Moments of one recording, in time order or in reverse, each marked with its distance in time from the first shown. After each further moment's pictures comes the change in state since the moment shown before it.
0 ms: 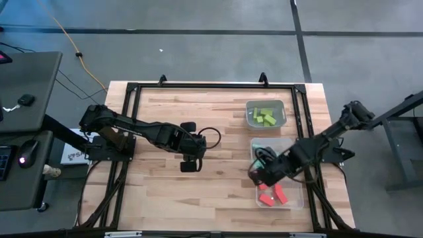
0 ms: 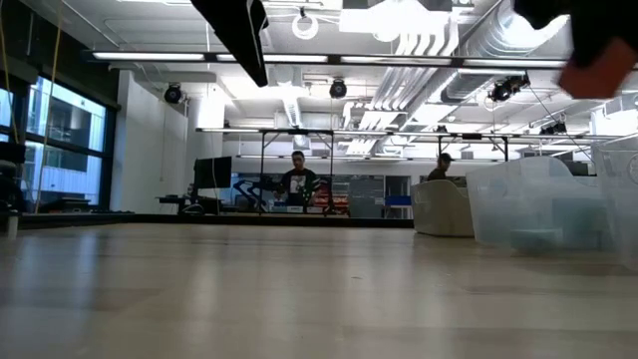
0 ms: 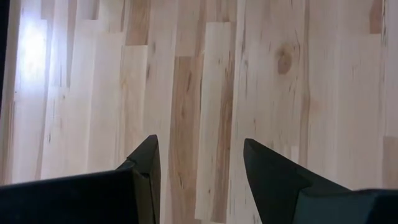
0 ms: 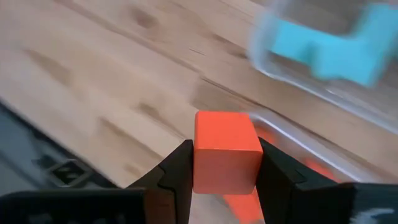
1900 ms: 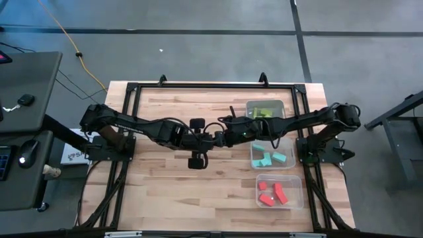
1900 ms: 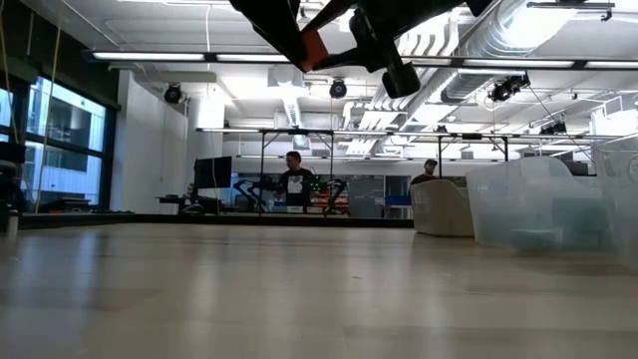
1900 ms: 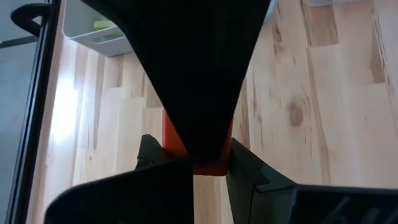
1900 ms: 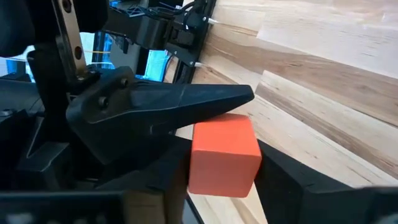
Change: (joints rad) left arm 0.031 0.002 0.000 0.206 -0.049 0.185; right arm -0.487 0.175 0.000 0.873 -0.152 -0.360
